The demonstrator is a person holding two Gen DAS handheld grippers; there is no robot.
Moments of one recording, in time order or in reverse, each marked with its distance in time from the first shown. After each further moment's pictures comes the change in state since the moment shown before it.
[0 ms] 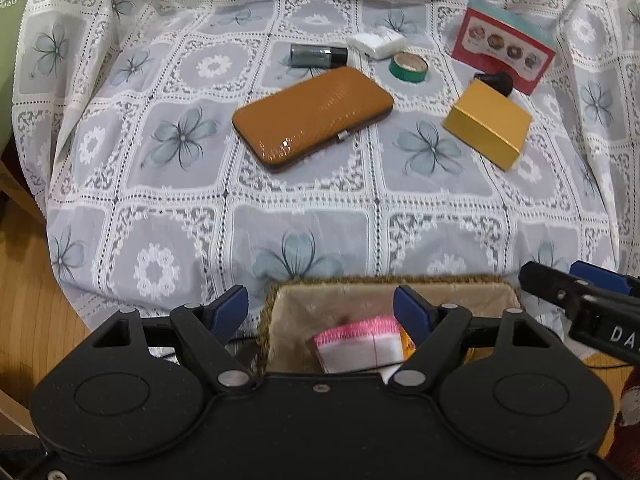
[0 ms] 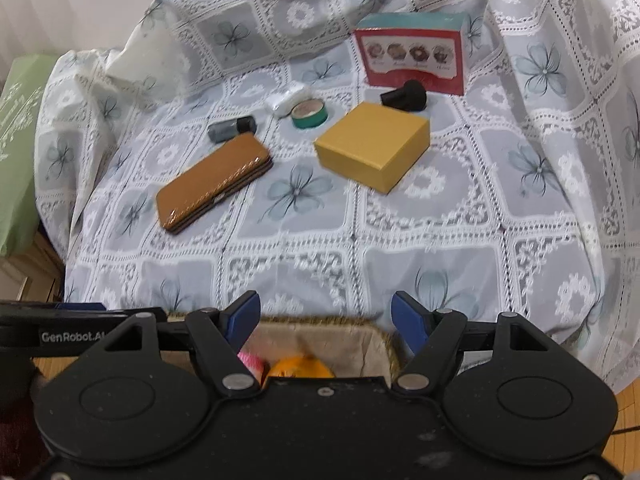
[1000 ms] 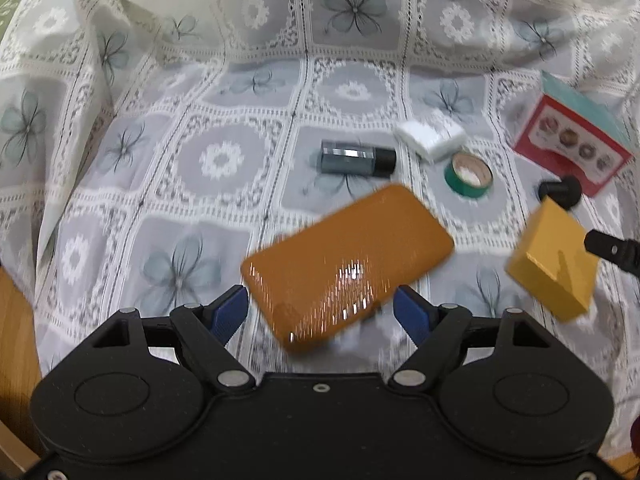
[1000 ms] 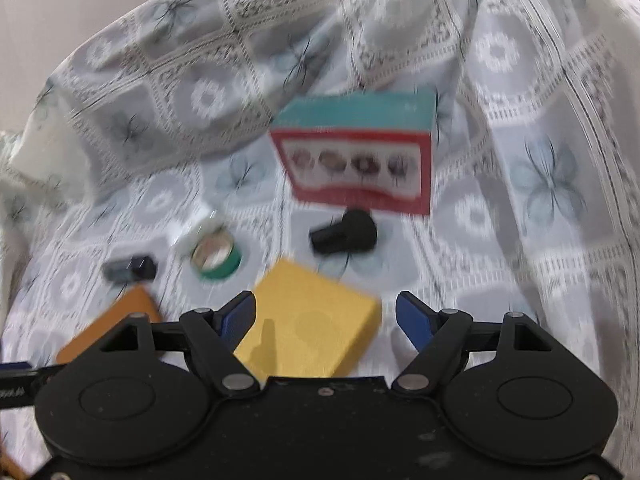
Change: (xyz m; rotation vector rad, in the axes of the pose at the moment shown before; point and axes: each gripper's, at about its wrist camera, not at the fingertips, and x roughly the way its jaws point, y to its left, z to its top) left arm 0.058 0.013 0.108 -0.057 -0.108 0.067; right arm 0.094 -0.037 0.128 0.061 -0.183 -0.162
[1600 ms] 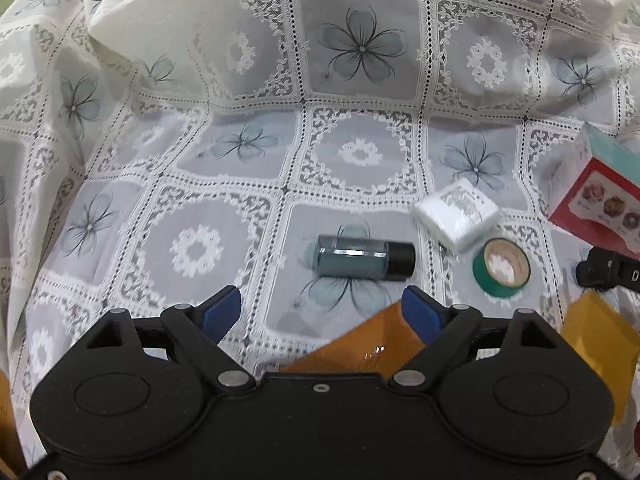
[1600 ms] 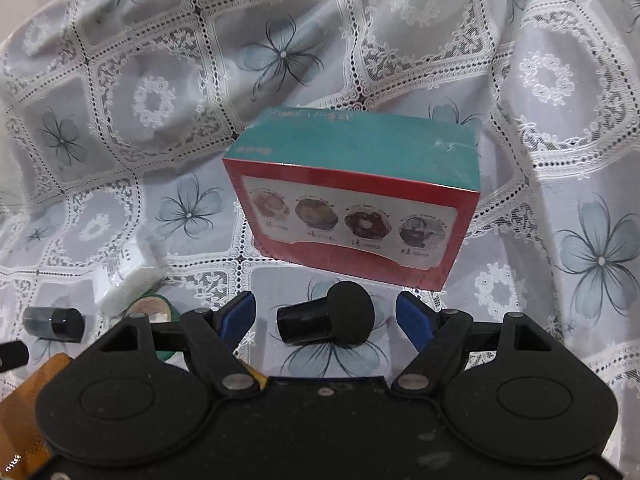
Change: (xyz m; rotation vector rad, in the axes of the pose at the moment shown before) left arm 0.054 -0.010 0.054 0.000 -0.100 0.021; right arm 0.090 0.011 0.045 -0.055 -0.009 -0.119
